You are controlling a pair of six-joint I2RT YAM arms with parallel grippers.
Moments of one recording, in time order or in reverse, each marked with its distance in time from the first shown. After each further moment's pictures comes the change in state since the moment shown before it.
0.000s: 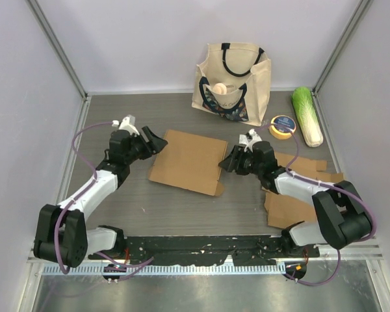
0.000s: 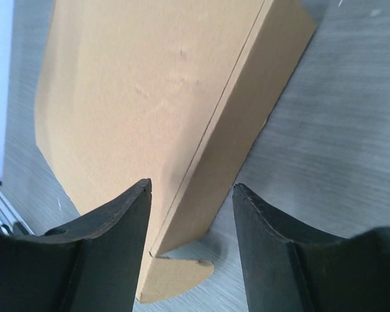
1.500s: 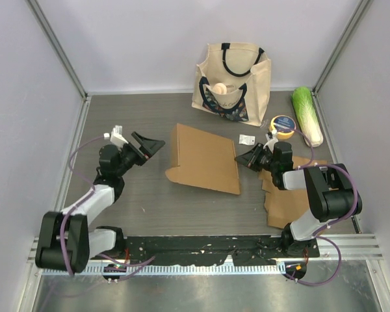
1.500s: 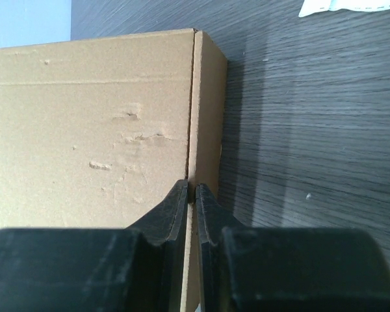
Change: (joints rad) left arm 0.155 0.012 -0.262 0.448 0.222 -0.289; right arm -0.320 0.223 -0.072 0.381 -0.302 0.142
